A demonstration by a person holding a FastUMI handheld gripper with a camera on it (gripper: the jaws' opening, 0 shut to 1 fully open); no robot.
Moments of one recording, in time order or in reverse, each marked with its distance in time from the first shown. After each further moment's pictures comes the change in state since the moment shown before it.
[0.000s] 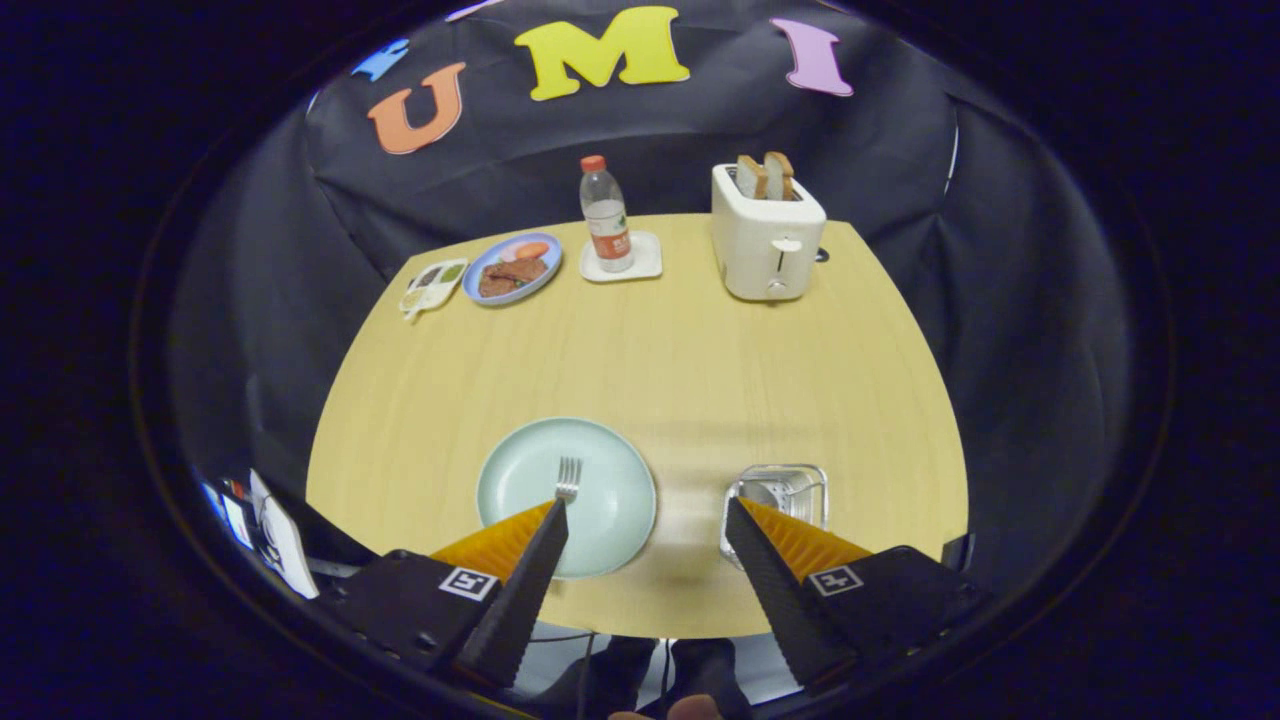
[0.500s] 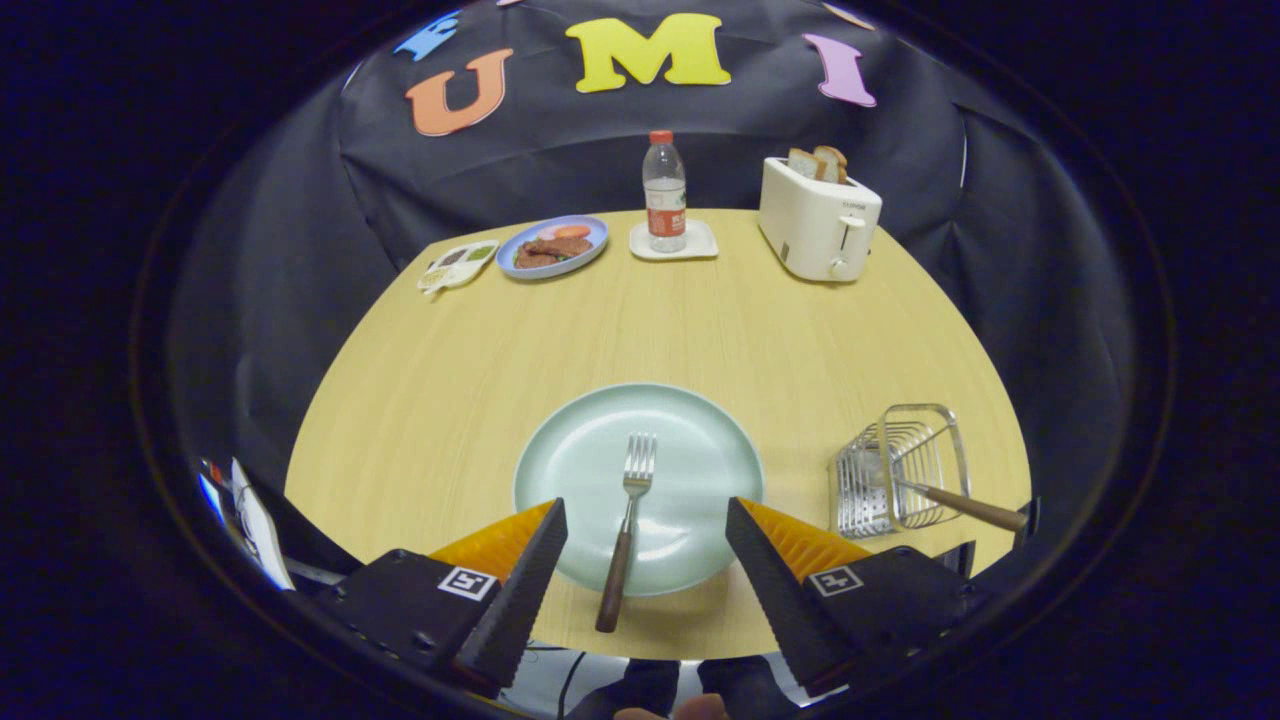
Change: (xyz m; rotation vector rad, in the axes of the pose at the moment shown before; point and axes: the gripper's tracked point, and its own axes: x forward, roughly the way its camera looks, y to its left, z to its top) arm 0.077 0.067 -0.069 -0.014 -0.056 -0.026
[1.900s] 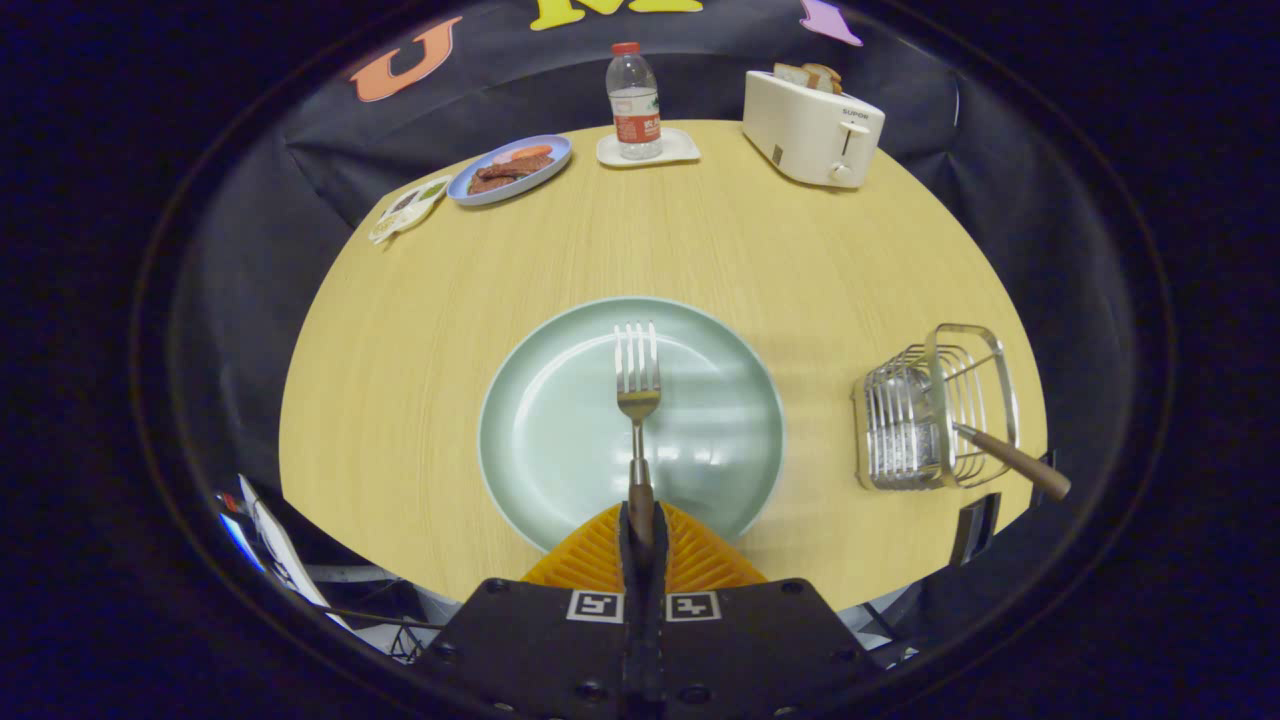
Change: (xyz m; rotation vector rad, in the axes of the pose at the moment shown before) arm 0.005 -0.016 -0.009 0.060 0.270 -0.034
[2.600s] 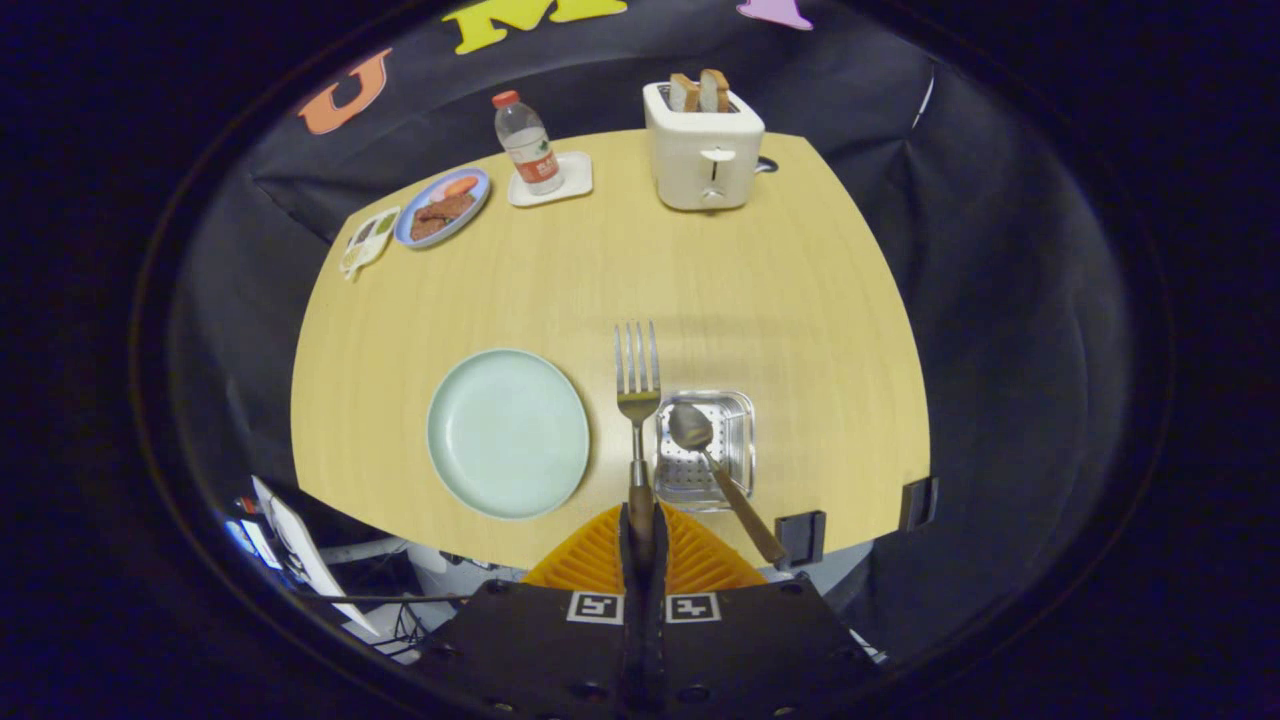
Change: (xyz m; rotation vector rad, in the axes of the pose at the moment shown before) arm -0.110 -0.145 0.041 0.029 0.178 -0.054
